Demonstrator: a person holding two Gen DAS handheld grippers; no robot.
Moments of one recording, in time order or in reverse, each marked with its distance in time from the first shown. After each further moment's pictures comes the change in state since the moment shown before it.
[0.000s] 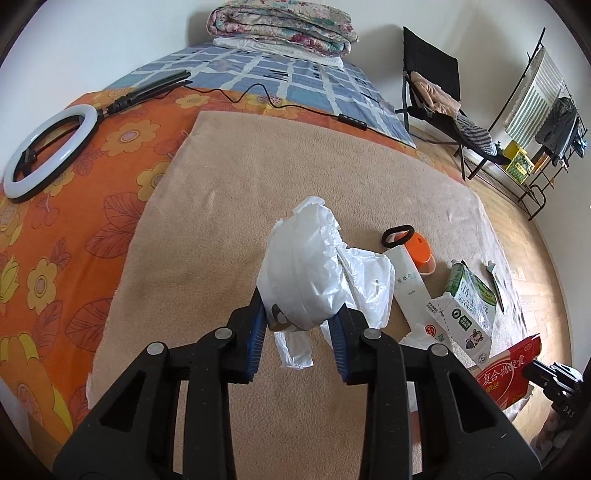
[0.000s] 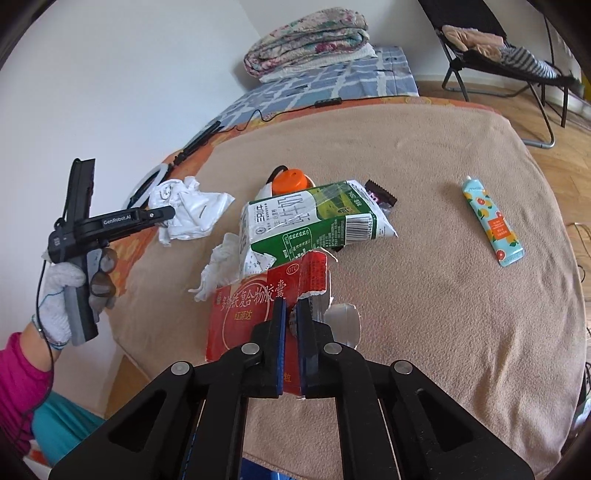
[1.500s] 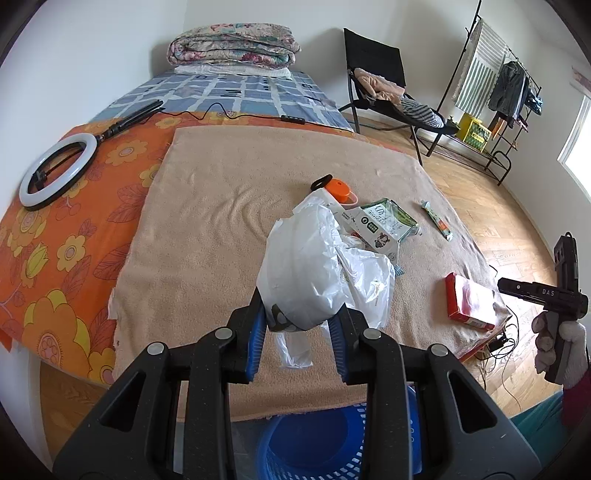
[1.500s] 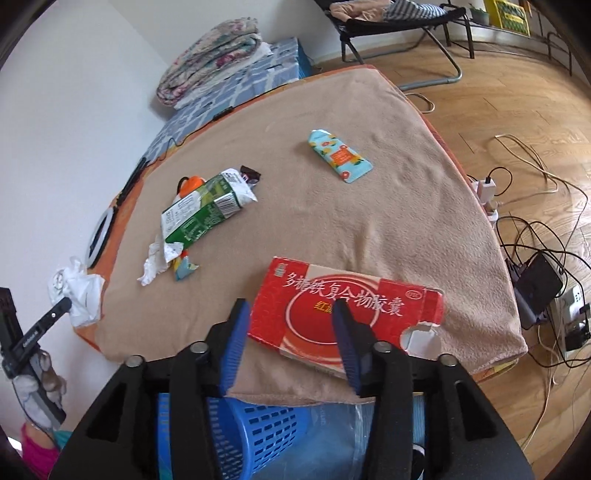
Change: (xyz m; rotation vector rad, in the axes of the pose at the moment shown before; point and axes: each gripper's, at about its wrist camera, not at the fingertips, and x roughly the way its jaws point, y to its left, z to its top) left arm -0.109 -0.034 -0.092 0.171 -0.040 -0.084; right arm -0.071 -0.094 -0.055 0.326 0.000 -0.131
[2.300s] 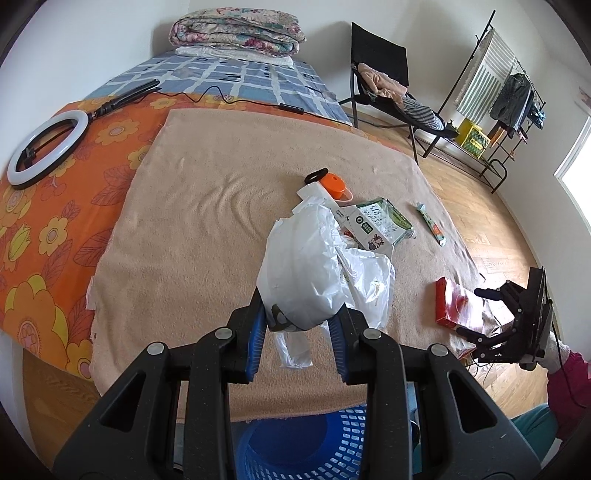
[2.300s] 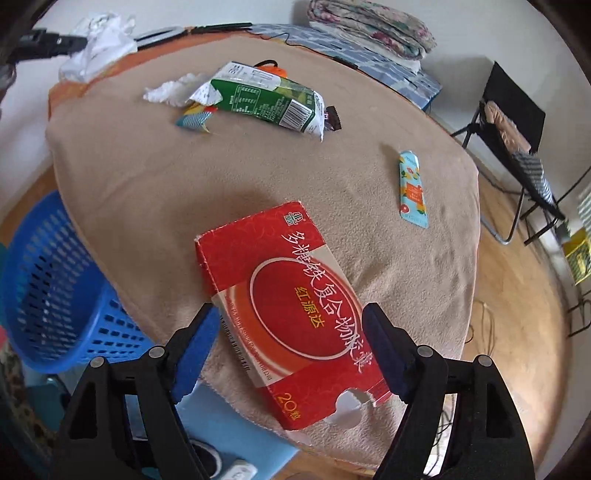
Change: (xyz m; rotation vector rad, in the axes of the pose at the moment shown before) left arm 0.016 0.002 0.005 -0.070 0.044 -0.044; right arm 0.049 0.042 -0.040 -0.923 0.113 -0.253
